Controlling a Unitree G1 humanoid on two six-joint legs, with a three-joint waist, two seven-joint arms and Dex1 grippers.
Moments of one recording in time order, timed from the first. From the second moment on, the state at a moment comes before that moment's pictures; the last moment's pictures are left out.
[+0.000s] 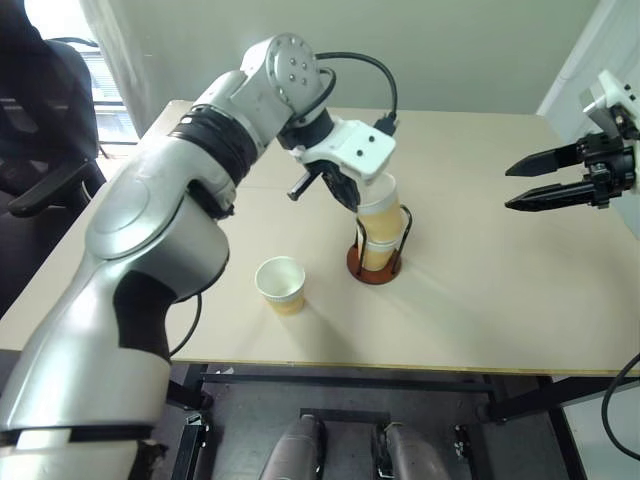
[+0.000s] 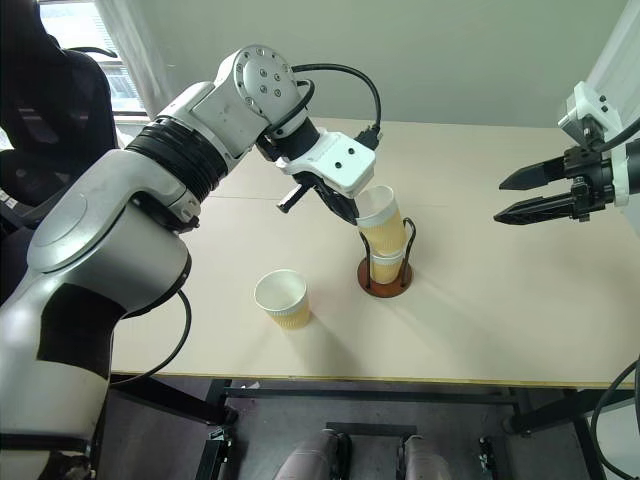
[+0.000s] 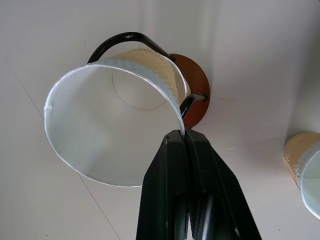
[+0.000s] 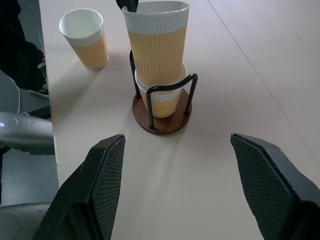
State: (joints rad) left arm -1.77 0.45 -1.07 1.11 -0.28 -0.36 -1.58; right arm -1.17 -1.15 0.29 0.43 0.36 0.60 1.61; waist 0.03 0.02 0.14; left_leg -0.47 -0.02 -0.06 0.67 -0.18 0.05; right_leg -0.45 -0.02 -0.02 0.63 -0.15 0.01
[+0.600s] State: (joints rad) left arm -1.79 0.42 -0.99 1.22 -0.11 -0.44 -1.58; right arm -1.17 -1.15 0.28 0.44 0.32 0.57 1.61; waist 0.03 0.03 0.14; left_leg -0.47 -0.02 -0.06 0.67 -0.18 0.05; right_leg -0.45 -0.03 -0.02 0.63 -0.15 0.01
